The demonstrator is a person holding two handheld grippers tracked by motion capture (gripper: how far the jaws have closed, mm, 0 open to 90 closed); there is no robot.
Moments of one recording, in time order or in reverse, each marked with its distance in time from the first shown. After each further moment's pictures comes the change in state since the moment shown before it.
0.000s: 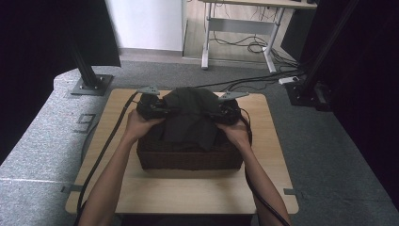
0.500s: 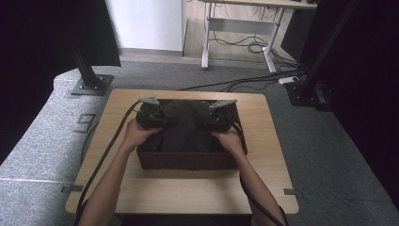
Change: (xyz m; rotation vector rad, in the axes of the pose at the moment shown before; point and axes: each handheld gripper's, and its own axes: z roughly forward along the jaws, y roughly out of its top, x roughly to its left) left arm 0.010 -0.038 0.017 0.094 -0.031 -0.082; right arm 0.006 -0.026 0.033 0.135 0.023 0.044
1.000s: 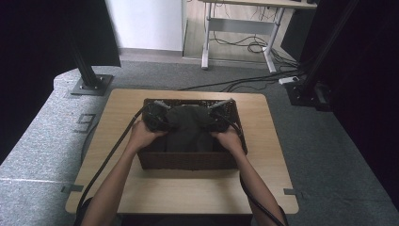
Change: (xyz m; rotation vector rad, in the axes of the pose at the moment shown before) left arm -0.004 0.002 0.026 0.250 0.211 -0.057; right arm -0.009 -0.001 0.016 0.155 -0.054 0.065
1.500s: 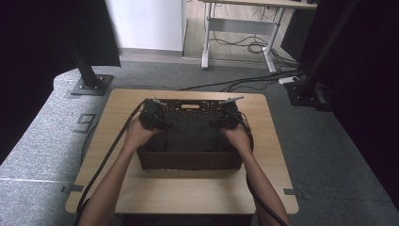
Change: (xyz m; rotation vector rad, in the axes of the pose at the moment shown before) left arm 0.001 0.001 -0.017 -0.018 0.208 -0.012; right arm -0.022 -0.004 -0.026 -0.046 -0.201 0.056
